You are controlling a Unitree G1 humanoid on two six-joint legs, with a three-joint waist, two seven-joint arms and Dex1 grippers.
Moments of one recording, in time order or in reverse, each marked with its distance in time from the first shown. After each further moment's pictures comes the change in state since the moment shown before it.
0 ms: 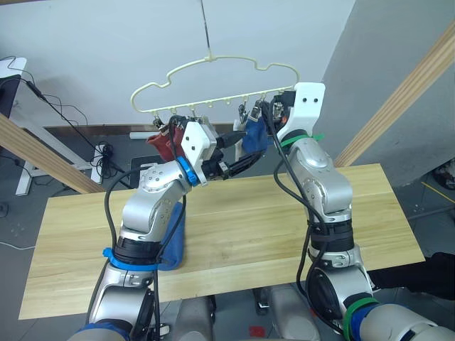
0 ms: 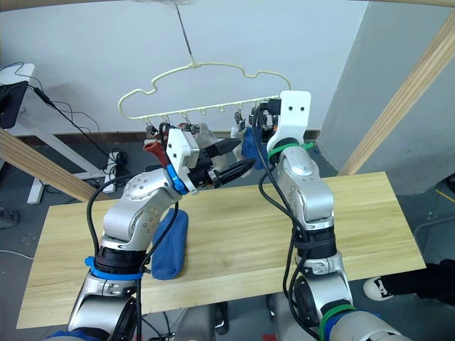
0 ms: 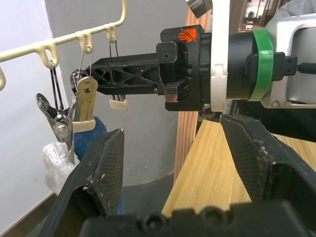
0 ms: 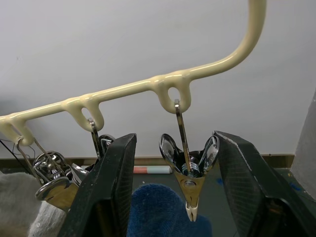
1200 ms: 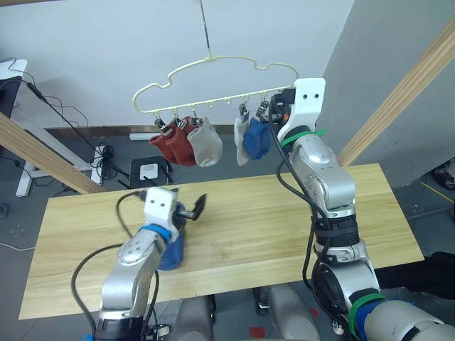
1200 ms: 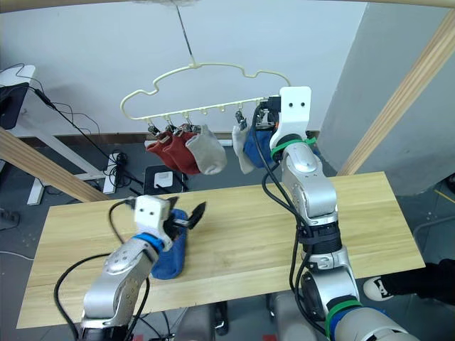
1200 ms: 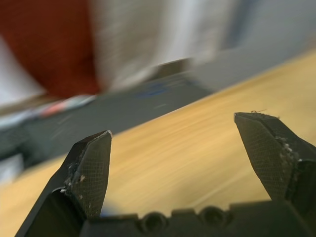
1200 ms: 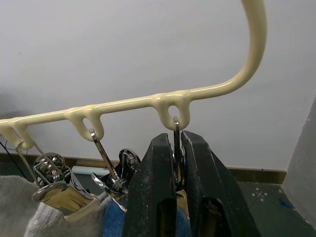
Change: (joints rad) left arm 0.577 -0.092 0.200 -0.188 0.167 0.057 0.523; right arm -0.020 -0.068 0.016 0.036 -0.014 -0.037 0.046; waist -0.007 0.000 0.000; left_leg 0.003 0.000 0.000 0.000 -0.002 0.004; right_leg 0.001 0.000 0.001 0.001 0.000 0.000
